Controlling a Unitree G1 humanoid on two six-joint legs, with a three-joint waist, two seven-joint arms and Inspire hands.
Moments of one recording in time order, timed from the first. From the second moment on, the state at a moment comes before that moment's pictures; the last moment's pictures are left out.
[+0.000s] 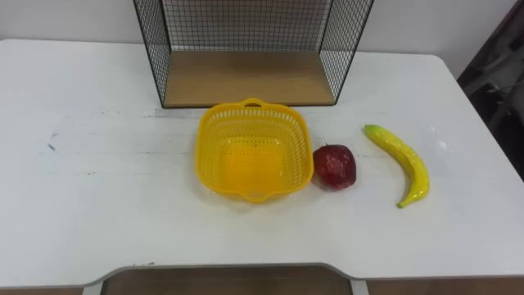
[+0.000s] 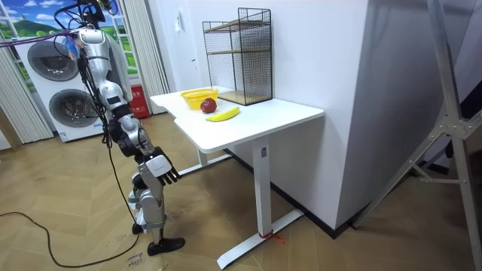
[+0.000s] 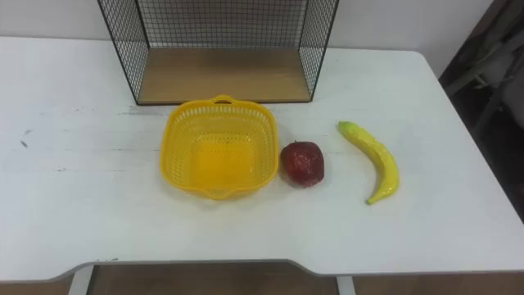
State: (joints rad) left arm 0.23 0.21 0.06 1.08 0.45 0.18 -0.09; right arm 0.08 -0.23 -0.02 1.23 0.20 0.02 0.27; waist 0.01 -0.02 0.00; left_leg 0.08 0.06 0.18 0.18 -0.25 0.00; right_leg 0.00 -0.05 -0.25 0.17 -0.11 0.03
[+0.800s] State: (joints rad) left arm 0.23 0.21 0.06 1.08 0.45 0.17 -0.09; right arm 0.08 -0.22 -0.02 1.24 0.26 0.01 0.23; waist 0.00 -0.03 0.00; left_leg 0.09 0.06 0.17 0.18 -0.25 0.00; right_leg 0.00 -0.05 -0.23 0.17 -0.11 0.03
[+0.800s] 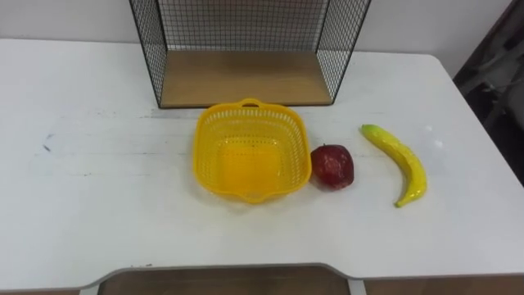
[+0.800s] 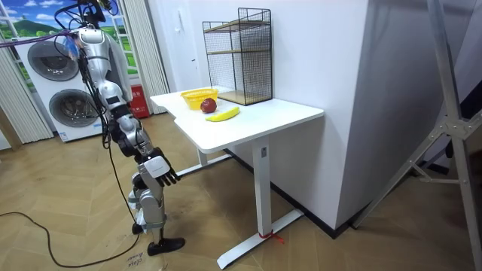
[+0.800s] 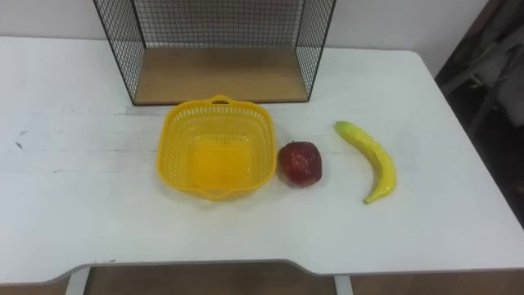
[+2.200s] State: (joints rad) left arm 0.28 0.20 0.29 1.02 0.34 0.06 -0.01; right arm 0.05 -0.27 -0.67 0.73 1.01 -0.11 -0.72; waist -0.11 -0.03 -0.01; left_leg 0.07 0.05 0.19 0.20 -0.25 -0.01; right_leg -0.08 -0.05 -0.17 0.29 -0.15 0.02
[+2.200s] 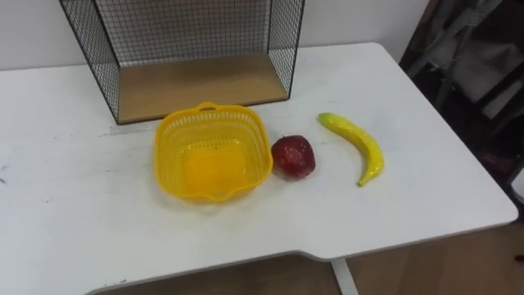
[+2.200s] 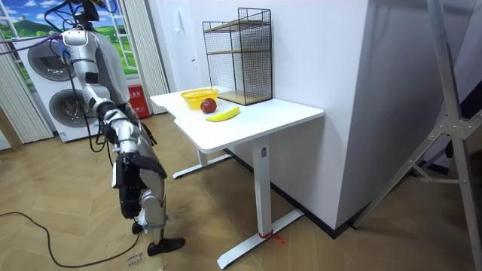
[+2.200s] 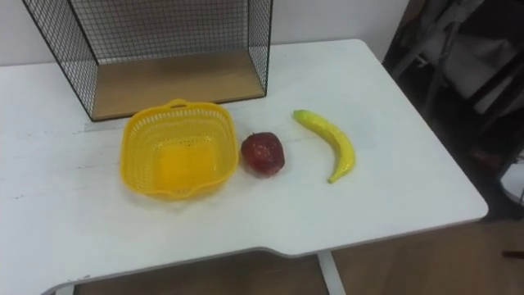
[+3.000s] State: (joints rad) left arm 0.27 0.22 0.13 1.03 0.34 0.01 0.06; right arm 0.06 -0.30 -0.42 -0.06 0.09 -0.24 -0.92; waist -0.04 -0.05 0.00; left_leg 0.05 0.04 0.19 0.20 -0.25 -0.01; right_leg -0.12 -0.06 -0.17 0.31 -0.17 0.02
